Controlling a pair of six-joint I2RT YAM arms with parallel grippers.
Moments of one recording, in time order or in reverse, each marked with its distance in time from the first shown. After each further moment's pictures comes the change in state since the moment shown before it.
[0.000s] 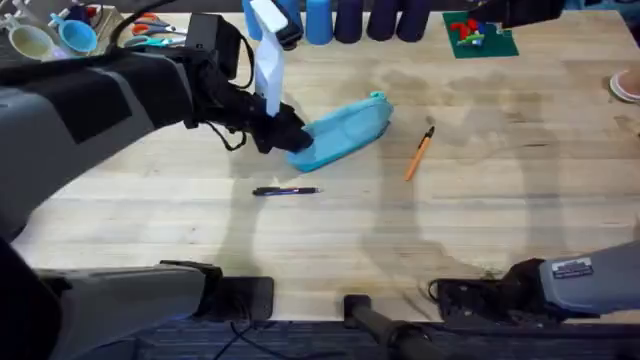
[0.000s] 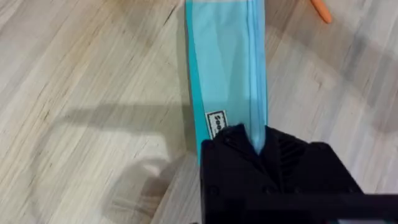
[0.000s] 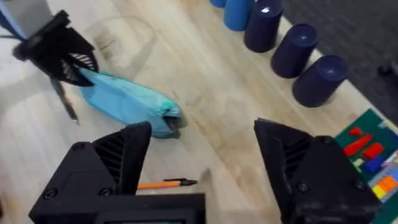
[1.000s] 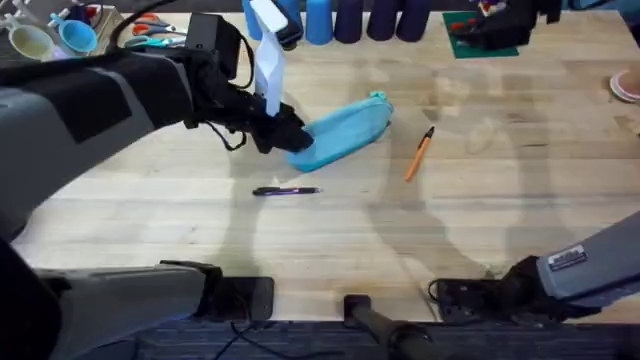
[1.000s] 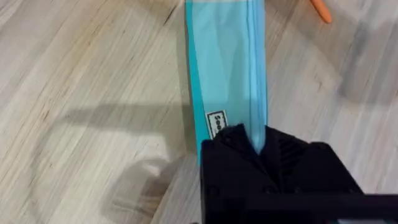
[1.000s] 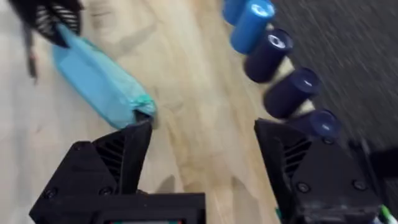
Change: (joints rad) left arm 0.000 0.000 0.000 0.000 0.000 0.000; right arm 0.007 0.158 0.012 0.051 -0.098 -0.414
